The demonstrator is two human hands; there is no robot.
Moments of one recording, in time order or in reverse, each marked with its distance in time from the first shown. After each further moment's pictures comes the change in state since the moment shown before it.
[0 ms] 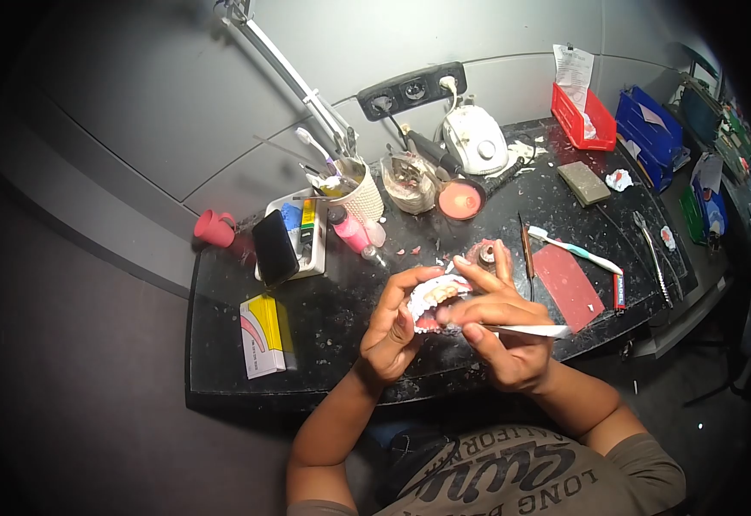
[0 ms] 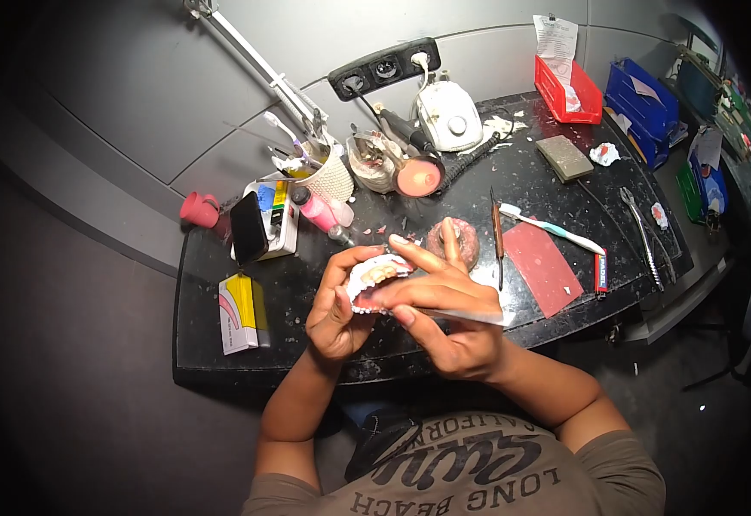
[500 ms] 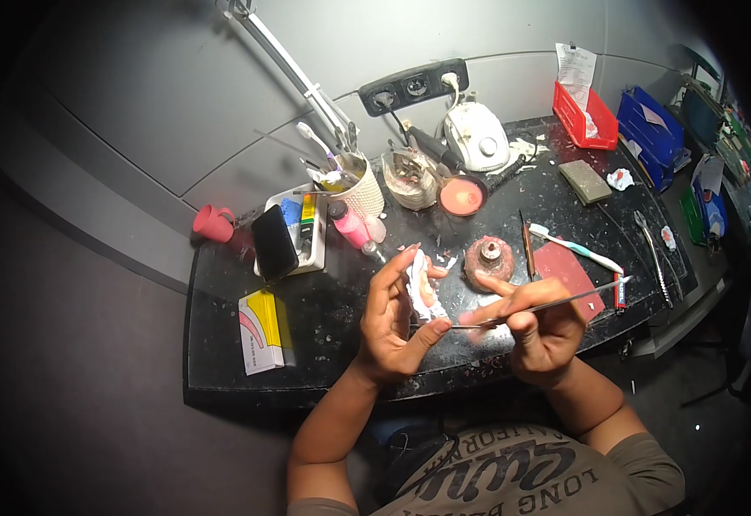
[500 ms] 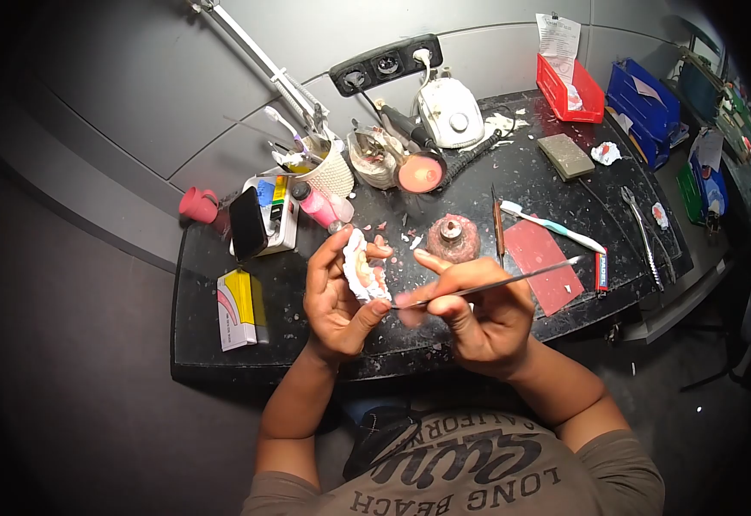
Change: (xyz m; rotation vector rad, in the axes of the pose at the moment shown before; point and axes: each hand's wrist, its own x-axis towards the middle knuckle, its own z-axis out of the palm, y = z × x) left_hand 0.001 -0.006 -0.005 0.400 0.027 0.261; right_hand -0.010 0.001 -0.010 0.370 0.113 0.056
